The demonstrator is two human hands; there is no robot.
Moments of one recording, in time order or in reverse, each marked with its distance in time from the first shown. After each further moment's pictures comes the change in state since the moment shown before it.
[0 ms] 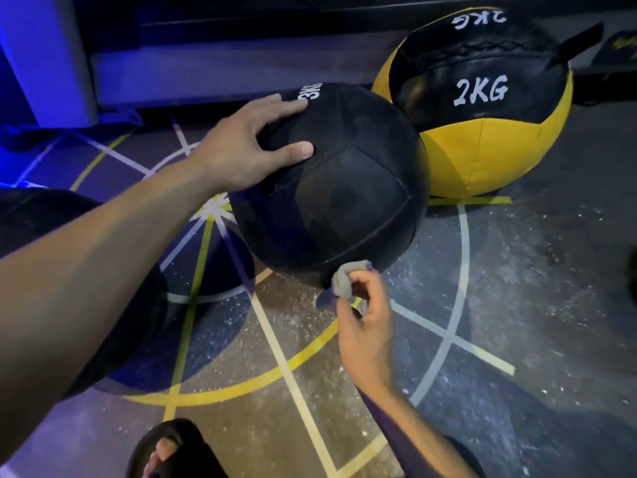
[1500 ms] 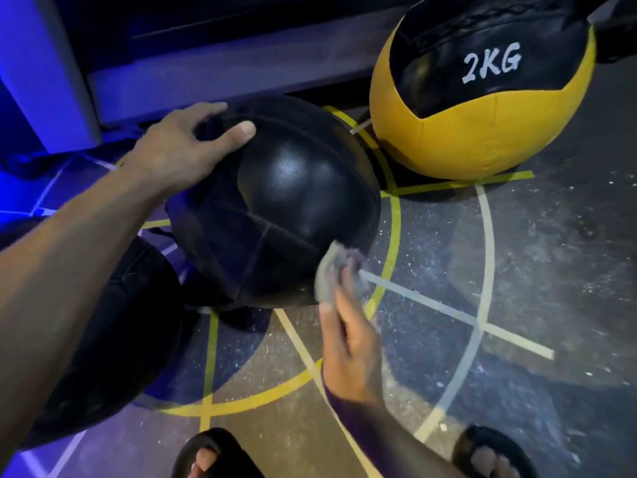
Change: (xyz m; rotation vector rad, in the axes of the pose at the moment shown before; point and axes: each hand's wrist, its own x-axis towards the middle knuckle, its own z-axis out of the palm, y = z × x) left_hand -0.008 -0.054 -0.041 0.004 0.114 -0.234; right_hand -0.029 -0.006 0.047 0.155 -0.094 -0.041
